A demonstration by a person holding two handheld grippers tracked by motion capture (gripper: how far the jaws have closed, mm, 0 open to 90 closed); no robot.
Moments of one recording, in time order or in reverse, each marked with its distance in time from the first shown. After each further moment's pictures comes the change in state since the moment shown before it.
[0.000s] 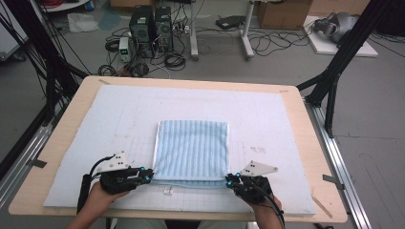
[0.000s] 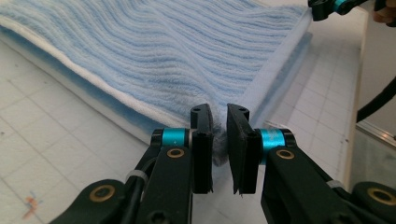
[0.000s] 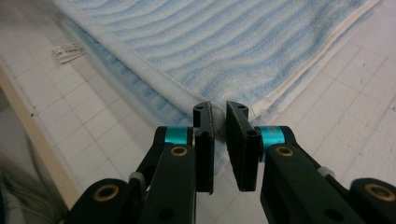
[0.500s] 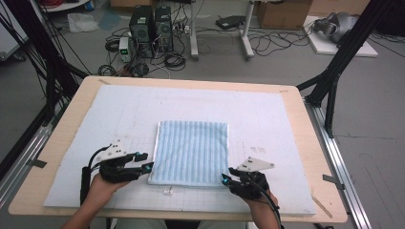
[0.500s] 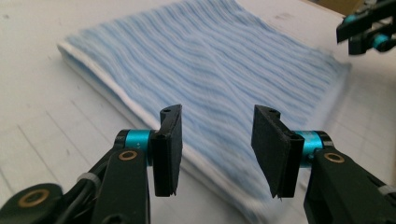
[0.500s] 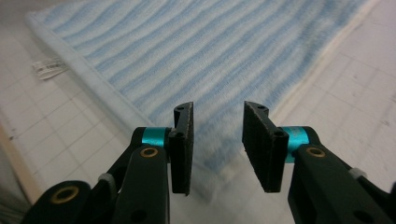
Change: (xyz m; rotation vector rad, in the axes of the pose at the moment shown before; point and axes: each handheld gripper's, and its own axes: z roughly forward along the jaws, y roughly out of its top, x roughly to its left) left arm 0.023 0.026 0.008 -0.064 0.126 -0.057; right arm -0.001 0.011 0.011 0.001 -0.039 0.015
